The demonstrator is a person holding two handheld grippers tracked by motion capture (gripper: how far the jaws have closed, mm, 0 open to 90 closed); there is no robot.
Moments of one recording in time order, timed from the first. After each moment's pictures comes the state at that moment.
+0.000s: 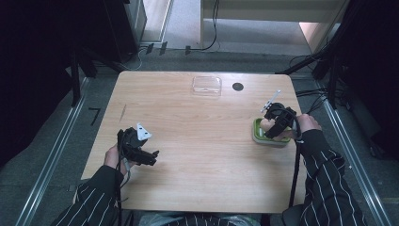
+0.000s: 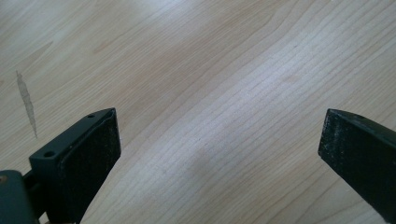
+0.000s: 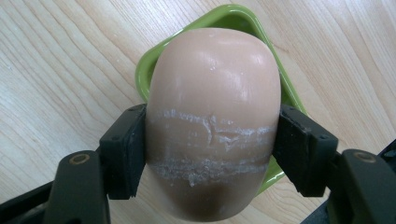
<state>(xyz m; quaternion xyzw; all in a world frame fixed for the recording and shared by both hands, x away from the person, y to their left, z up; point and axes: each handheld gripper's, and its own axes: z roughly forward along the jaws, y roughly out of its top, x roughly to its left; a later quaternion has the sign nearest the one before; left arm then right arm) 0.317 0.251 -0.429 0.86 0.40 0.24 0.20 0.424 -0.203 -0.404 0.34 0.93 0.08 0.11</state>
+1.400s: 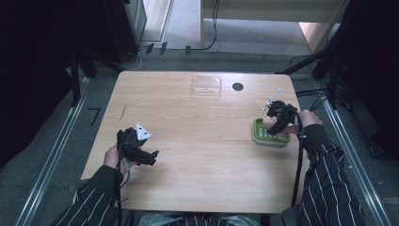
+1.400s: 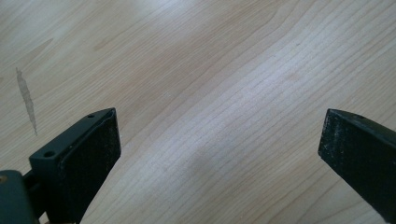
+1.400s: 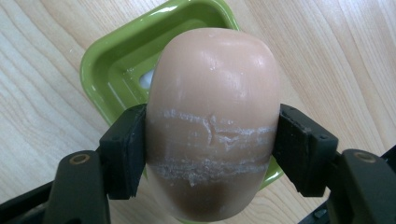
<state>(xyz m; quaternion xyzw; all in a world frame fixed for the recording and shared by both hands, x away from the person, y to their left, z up) 0.318 0.253 -0.430 0.86 0.40 0.24 0.20 0.447 -0.217 -0.421 0.31 0.94 0.07 0.11</state>
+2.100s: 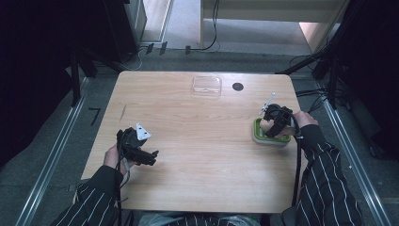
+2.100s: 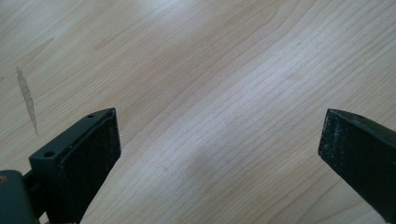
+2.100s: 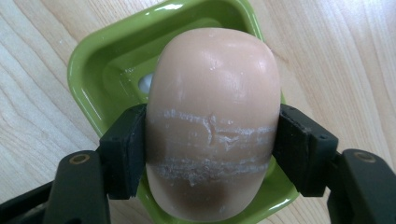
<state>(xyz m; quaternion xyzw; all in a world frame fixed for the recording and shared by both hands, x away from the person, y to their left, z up) 0.318 0.253 -0.430 0.86 0.40 0.24 0.20 0.452 -0.211 -0.439 0.27 0.95 0.06 0.11</state>
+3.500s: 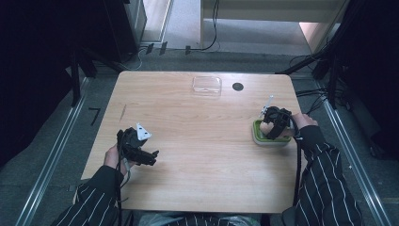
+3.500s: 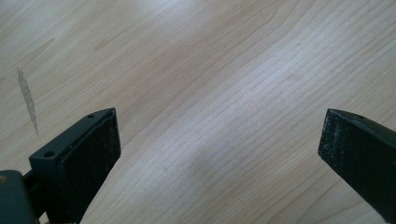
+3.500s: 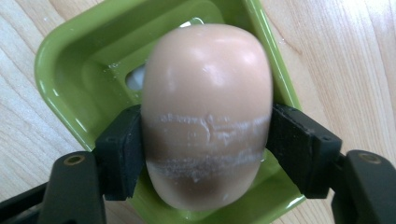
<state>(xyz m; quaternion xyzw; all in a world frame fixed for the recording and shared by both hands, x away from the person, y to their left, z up) 0.317 0.252 -0.430 0.86 0.40 0.24 0.20 0.452 -0.212 -0.449 0.26 0.96 0.04 0.10</state>
